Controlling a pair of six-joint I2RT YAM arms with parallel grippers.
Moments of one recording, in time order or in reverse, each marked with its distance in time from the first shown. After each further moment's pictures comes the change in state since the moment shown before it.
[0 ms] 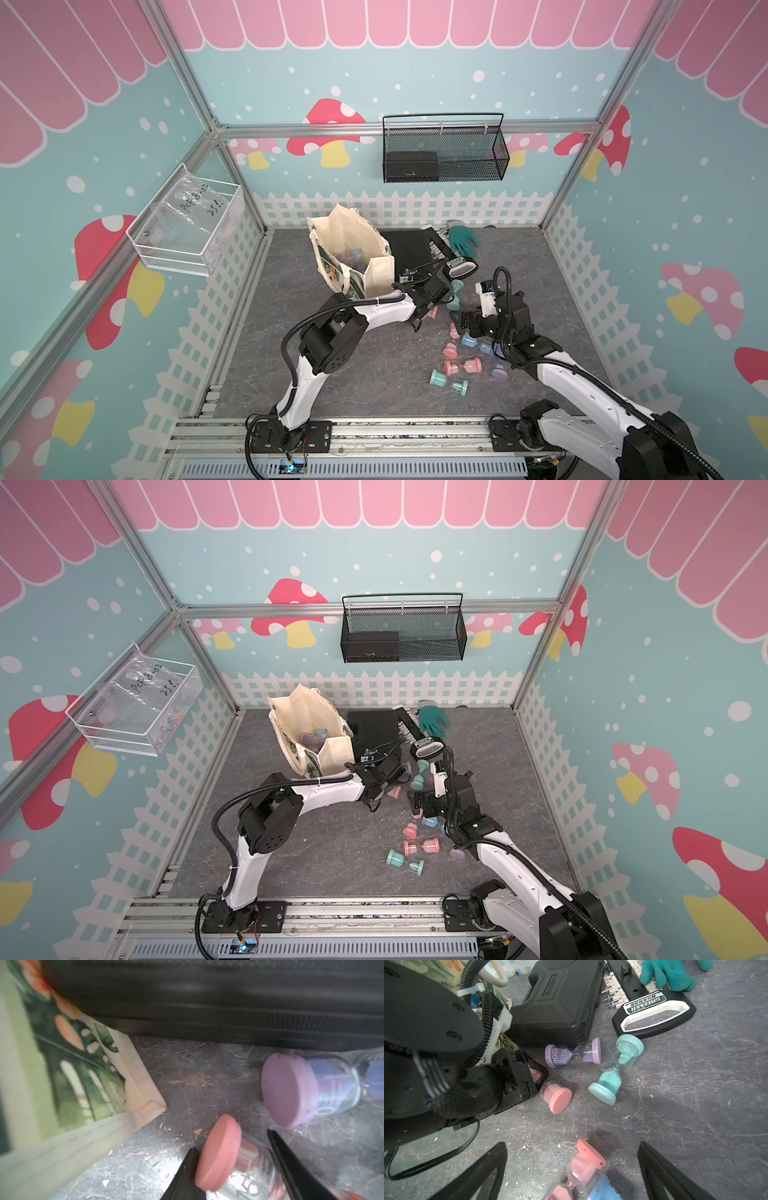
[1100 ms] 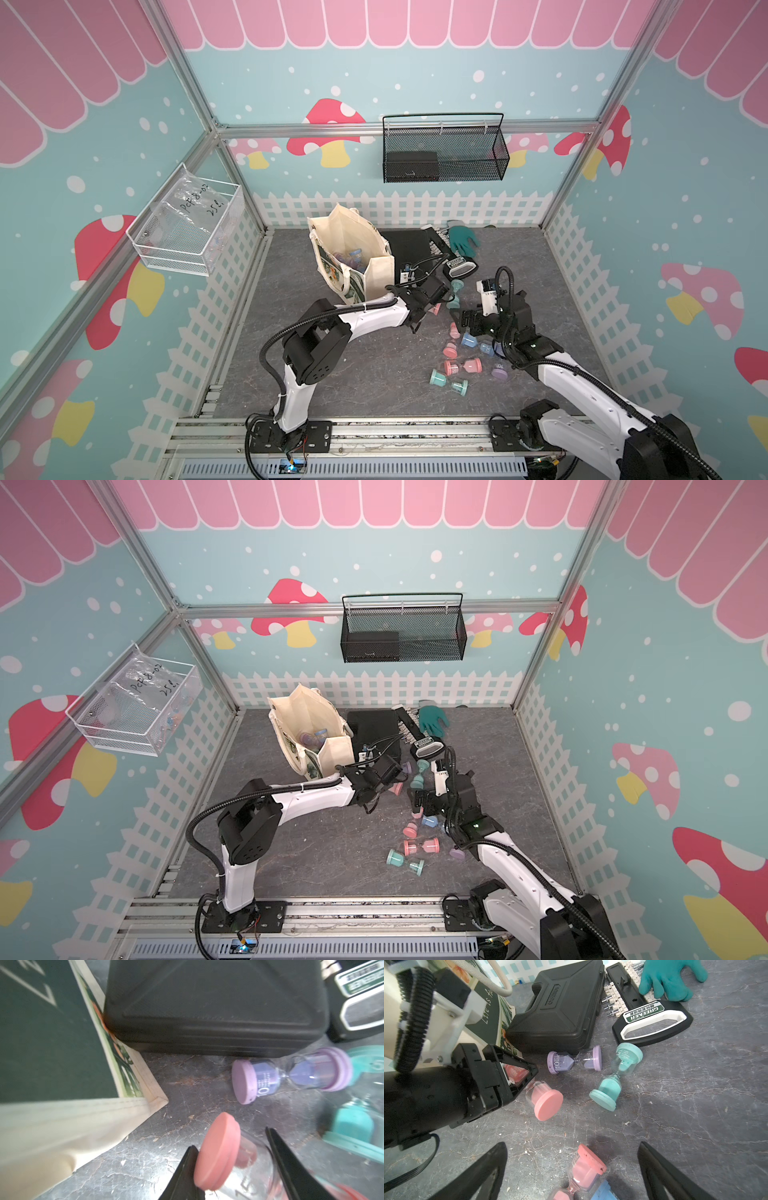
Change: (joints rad) left arm -0.035 -0.165 -0.095 0.080 -0.050 0.074; right arm -0.002 -0.022 0.000 0.020 0.002 -0.001
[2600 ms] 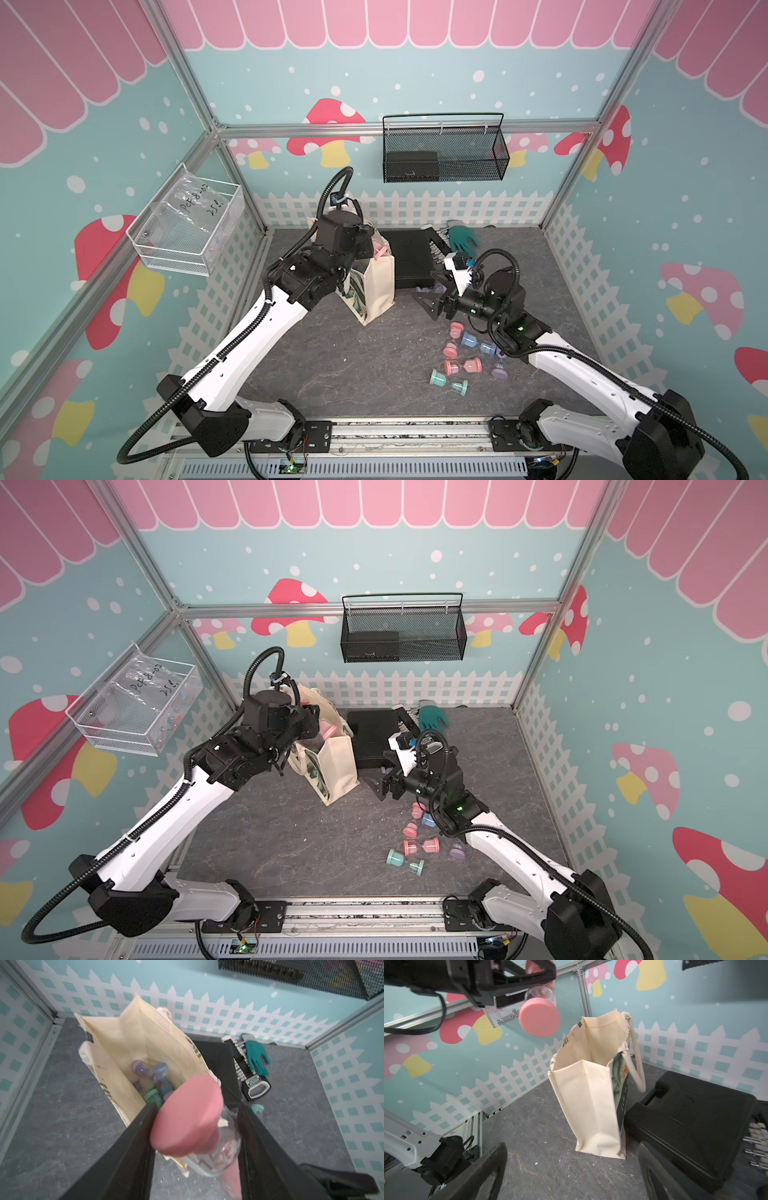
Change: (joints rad) left arm 0.309 -0.615 0.164 -0.209 0.058 0.826; right arm 0.230 0.150 0.291 0.278 -0.301 -0.071
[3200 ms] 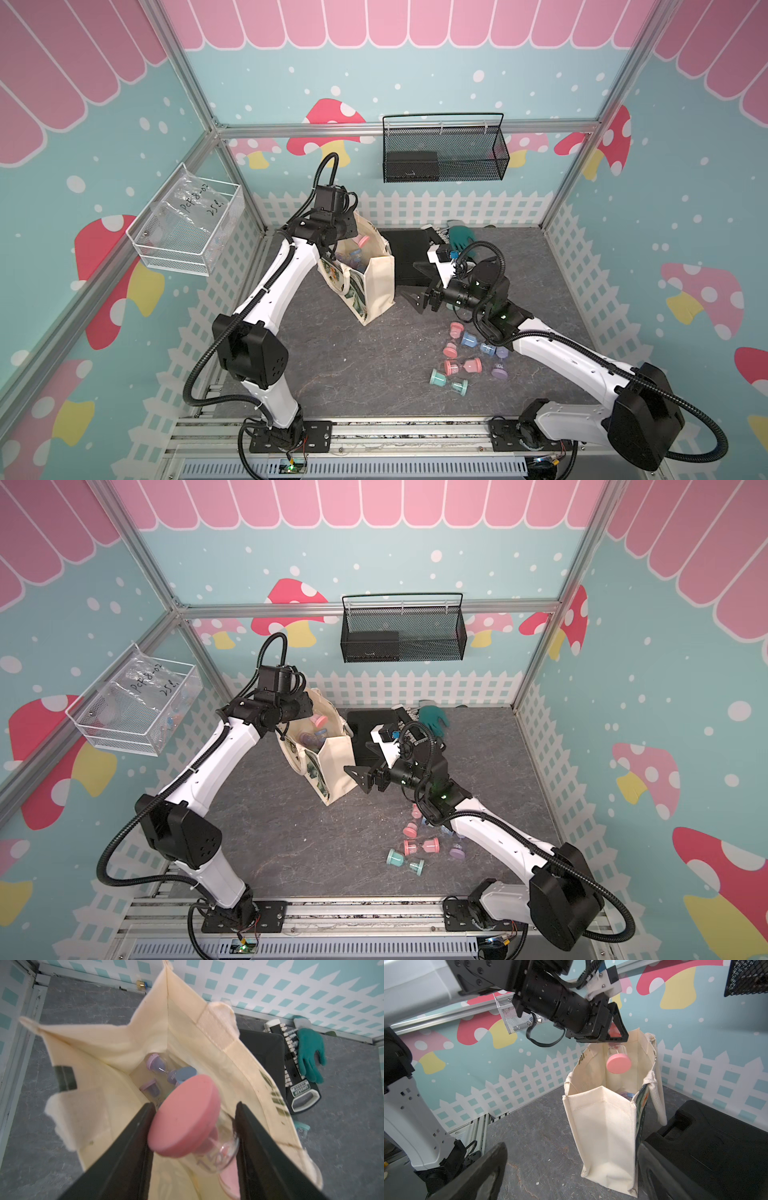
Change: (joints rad) left arm 0.299 0.394 0.212 -0.074 0.267 0.044; right arm 0.040 0.128 0.093 0.099 -0.027 -0.030
